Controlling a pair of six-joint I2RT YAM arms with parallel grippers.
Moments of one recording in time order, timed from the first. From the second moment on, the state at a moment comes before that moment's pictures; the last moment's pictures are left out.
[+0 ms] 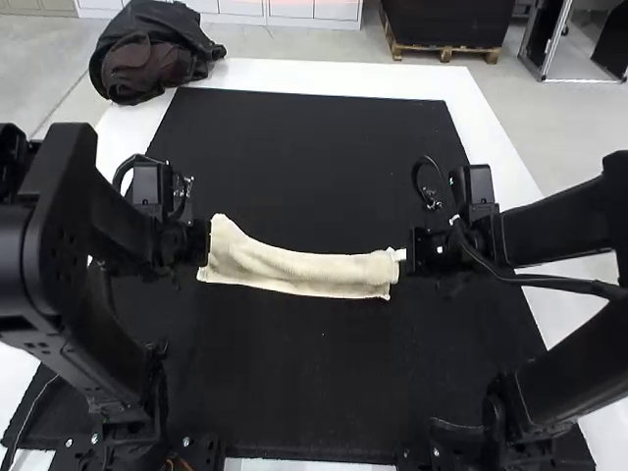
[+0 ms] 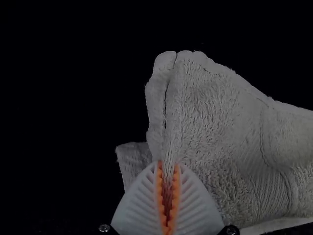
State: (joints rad) left arm 0.13 1.29 0.32 0.30 0.19 0.11; right arm 0.19 1.32 0.44 0.07 -0.38 0.08
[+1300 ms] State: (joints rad) left arm 0.13 1.17 0.28 0.47 -0.01 0.15; right arm 0.21 1.44 0.46 0.13 -0.26 0.02
